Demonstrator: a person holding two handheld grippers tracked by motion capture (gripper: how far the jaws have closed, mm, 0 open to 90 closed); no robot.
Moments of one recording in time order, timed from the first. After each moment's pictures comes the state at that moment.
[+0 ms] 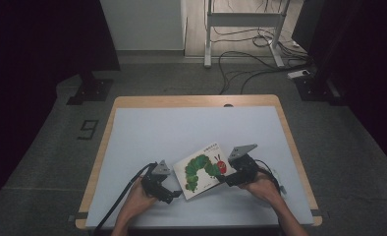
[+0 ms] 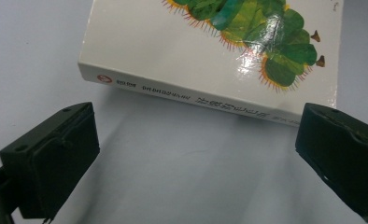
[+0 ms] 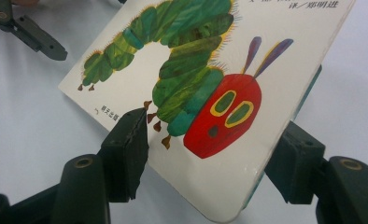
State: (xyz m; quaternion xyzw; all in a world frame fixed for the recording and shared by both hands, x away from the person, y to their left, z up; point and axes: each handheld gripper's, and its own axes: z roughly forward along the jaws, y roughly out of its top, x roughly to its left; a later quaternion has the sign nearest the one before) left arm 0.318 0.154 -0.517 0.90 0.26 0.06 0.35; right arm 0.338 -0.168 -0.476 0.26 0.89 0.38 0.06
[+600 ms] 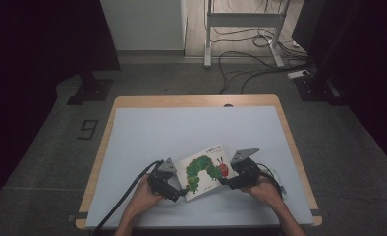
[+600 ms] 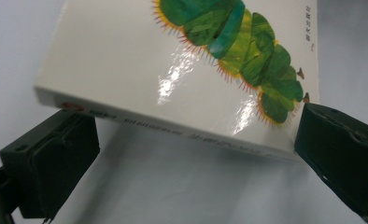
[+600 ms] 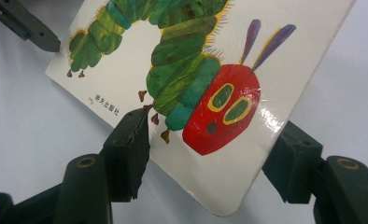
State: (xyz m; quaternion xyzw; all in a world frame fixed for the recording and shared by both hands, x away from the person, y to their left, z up) left arm 0.325 0.134 -0.514 0.90 0.25 0.04 0.36; right arm 0.334 -0.175 -0.490 0.27 0.89 0.37 0.06
